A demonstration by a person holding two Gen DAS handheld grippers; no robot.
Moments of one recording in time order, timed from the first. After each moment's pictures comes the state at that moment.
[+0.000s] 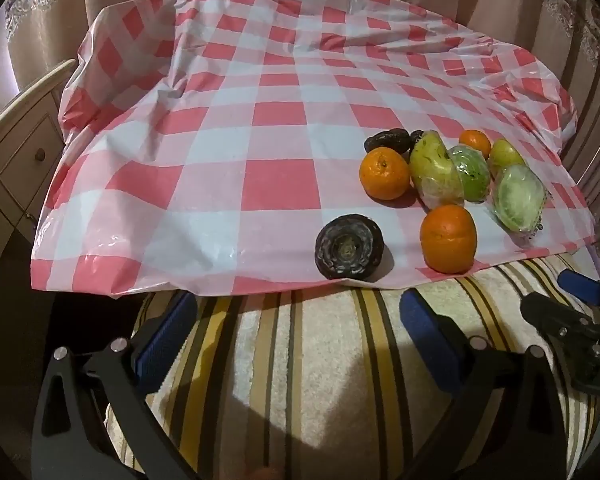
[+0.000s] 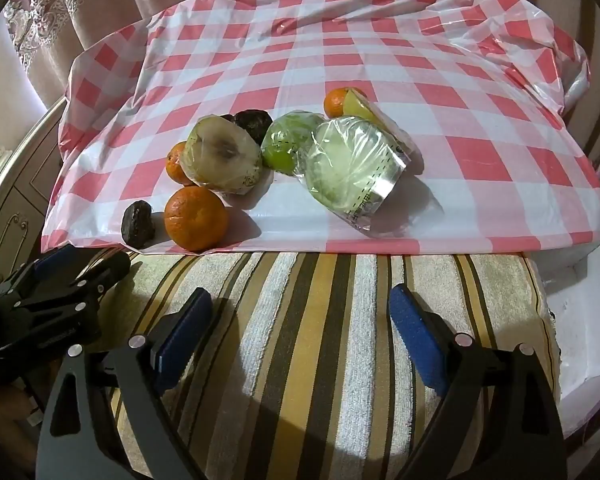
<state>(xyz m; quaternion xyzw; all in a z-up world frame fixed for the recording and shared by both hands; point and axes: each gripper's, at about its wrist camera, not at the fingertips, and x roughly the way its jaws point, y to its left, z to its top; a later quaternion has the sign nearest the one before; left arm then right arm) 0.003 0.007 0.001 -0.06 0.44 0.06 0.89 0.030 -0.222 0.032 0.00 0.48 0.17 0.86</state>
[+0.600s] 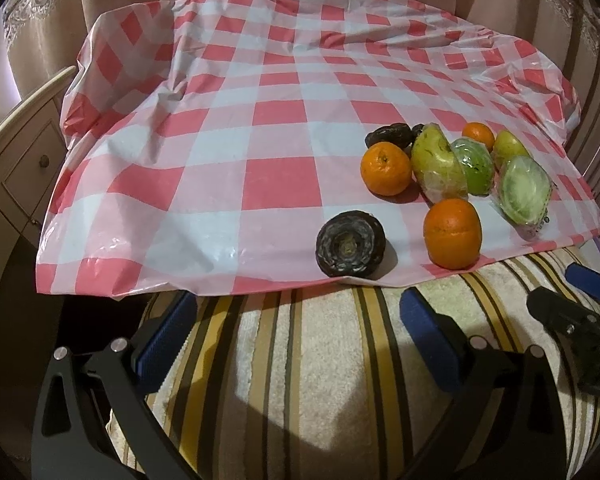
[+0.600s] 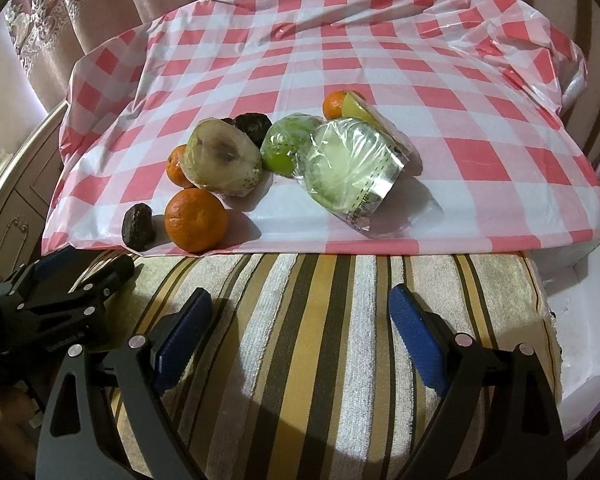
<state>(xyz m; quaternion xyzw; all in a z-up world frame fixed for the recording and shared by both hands) 0.001 -0.006 -0.001 -0.04 0.44 0.08 0.89 0.027 -0.223 0.031 0.00 0.48 0.17 0.86</state>
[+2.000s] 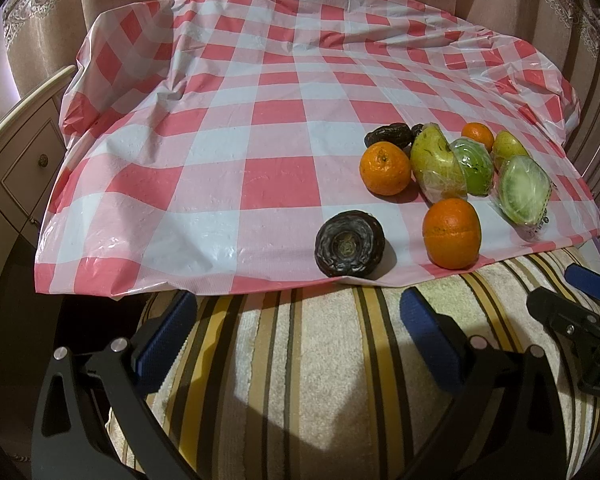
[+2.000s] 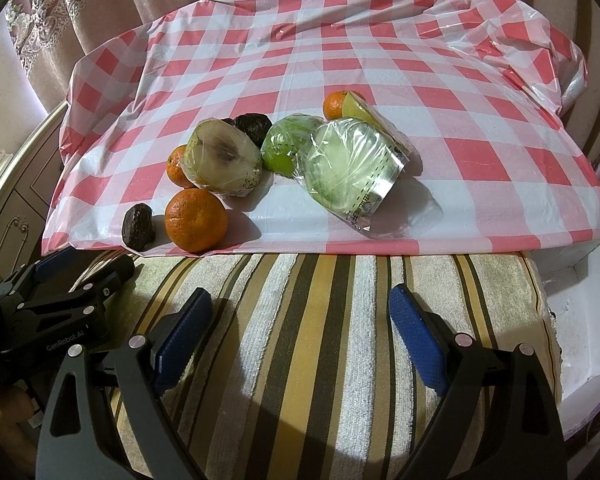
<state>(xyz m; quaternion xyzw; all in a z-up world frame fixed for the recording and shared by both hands) 0.000 -0.009 -0.002 -0.03 0.44 0.08 0.89 0.026 -0.223 0.030 0.00 0.48 0.17 0.86</state>
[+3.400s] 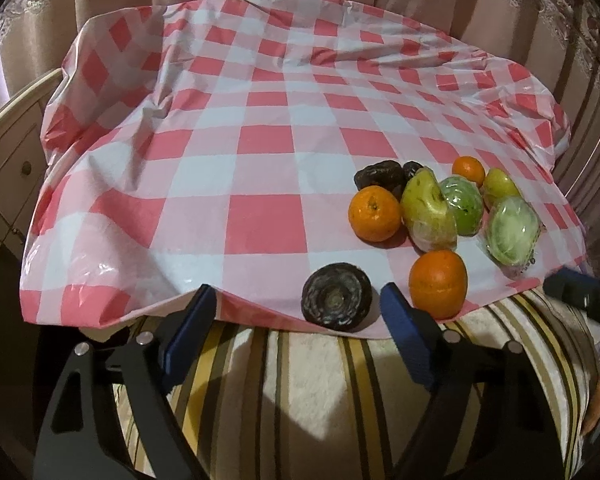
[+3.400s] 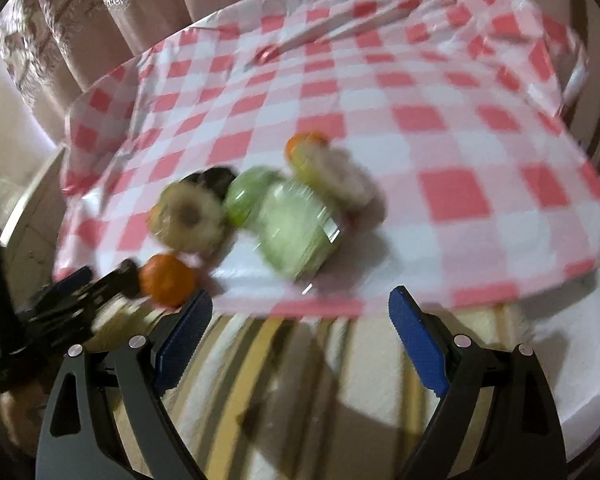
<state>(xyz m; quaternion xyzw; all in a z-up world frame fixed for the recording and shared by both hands) 0.023 -0.002 0.009 -0.06 0.42 0.05 0.90 0.072 -0.263 0.048 0.03 0.46 0.18 0.87</state>
